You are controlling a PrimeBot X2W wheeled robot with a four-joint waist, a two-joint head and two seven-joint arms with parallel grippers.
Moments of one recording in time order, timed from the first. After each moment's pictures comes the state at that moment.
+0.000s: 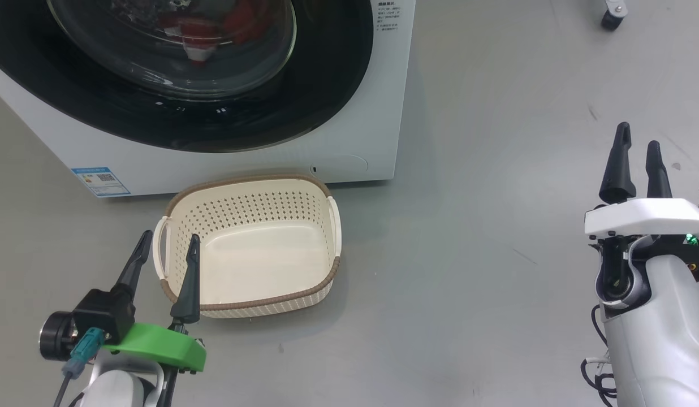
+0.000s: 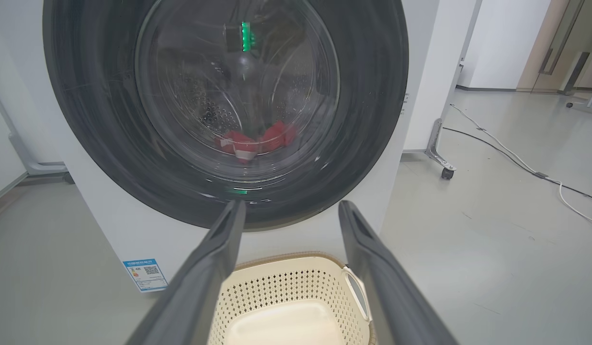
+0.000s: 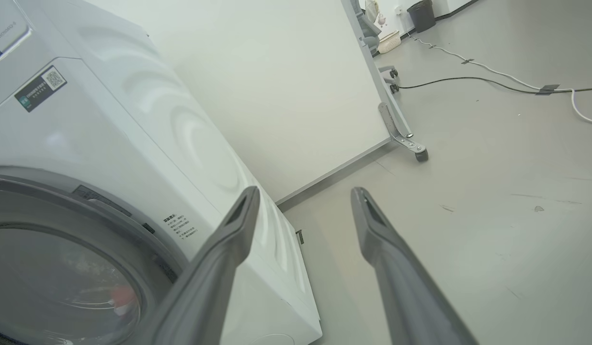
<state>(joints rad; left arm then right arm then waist) -0.13 0.04 -0.07 0.24 -0.23 -0.12 -0.25 -0.39 -0.06 -0.04 0.41 0.65 0.09 -0.25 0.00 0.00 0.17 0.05</state>
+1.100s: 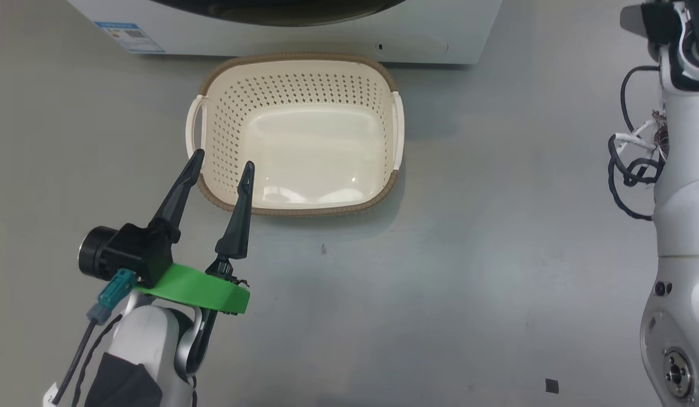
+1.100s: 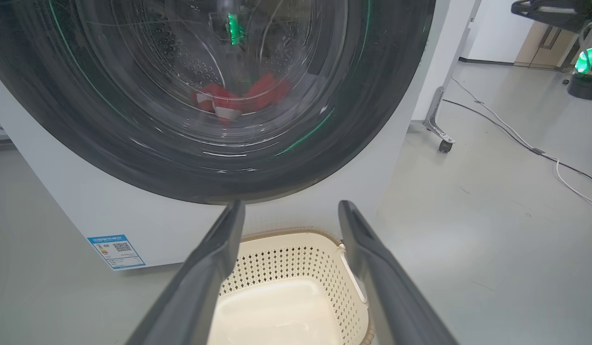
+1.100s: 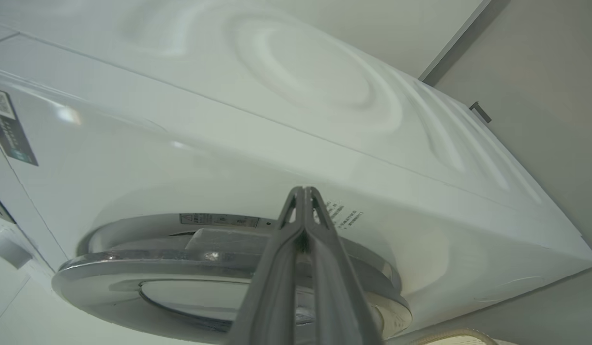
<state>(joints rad) -0.30 0.04 -0.22 0.16 -0.28 -0.13 -0.25 -1.00 -0.07 -0.07 0.50 1.17 0.08 0.19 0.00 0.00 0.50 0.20</state>
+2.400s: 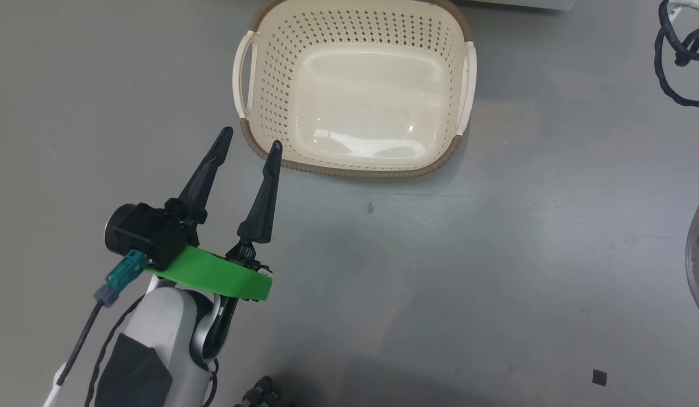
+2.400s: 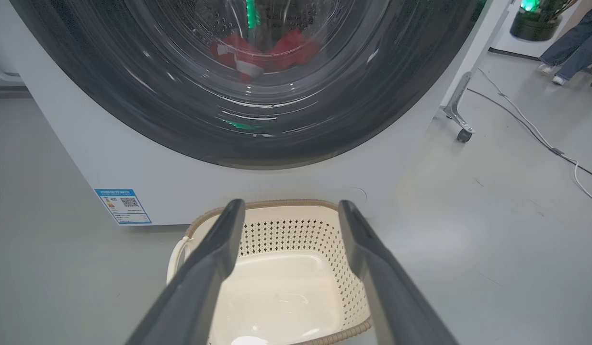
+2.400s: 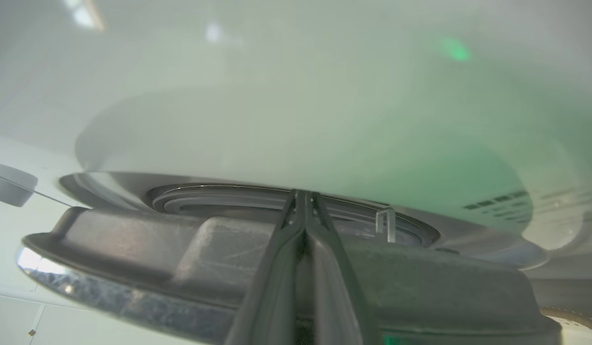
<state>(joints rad) -0.37 0.03 -0.31 0.15 -0.40 -0.13 -0.25 -1.35 -0.10 0.05 0.61 1.23 0.07 0.46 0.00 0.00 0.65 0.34</state>
